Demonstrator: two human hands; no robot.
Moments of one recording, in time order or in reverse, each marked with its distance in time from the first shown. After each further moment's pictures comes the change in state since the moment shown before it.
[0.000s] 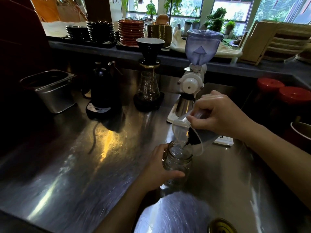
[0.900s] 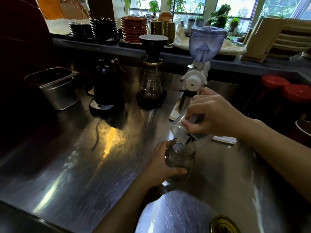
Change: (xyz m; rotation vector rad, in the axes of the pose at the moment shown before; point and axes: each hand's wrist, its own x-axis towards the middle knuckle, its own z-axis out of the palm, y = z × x) left_hand 0.001 0.001 0.000 0.015 0.005 0.022; right_hand 0.007 -0.007 0.011 -0.099 -0.026 -0.261
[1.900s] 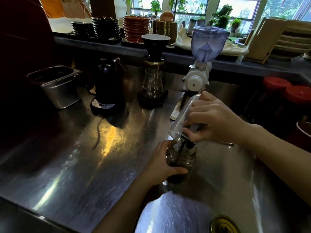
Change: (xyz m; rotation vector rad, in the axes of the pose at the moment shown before) left_hand 0.001 -0.003 0.001 0.021 0.045 -0.009; right_hand -0.007 -0.005 0.005 -0.006 -0.011 -0.168
